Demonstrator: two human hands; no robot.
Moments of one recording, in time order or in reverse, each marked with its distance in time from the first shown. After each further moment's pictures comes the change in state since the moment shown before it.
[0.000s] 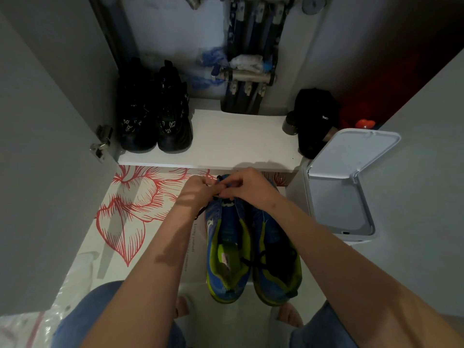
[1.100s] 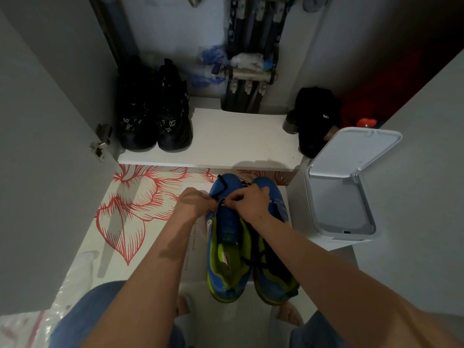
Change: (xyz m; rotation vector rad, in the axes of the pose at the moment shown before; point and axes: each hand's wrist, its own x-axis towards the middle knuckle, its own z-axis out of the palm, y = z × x) left_hand 0.009 -0.023 0.003 0.427 -0.036 -0.108; right_hand 0.001 0.041 0.045 -0.216 0.266 0.356
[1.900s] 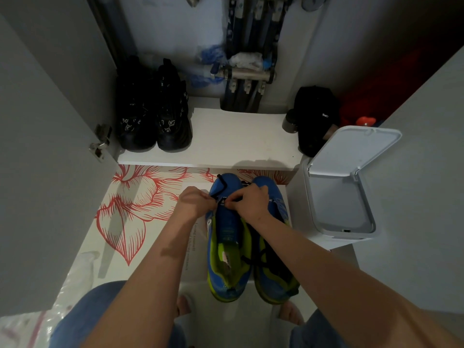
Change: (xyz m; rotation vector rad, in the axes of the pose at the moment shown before) left_hand 0.005 -0.004 0.003 -0.030 0.058 0.025; right_hand -0.004 -0.003 -0.001 -0.029 -0.003 -0.032
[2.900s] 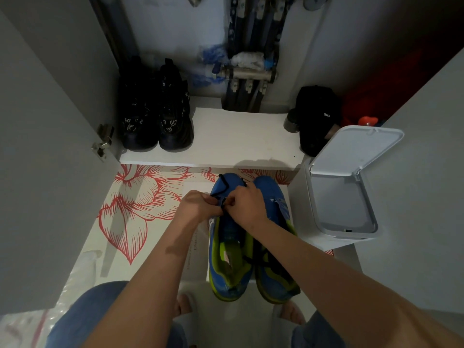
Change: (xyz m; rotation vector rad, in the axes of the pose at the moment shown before) left_hand -0.016 -0.003 0.001 -0.130 -0.051 0.113; right_hand -0.009 -0.009 0.003 -0.298 0.001 -0.186
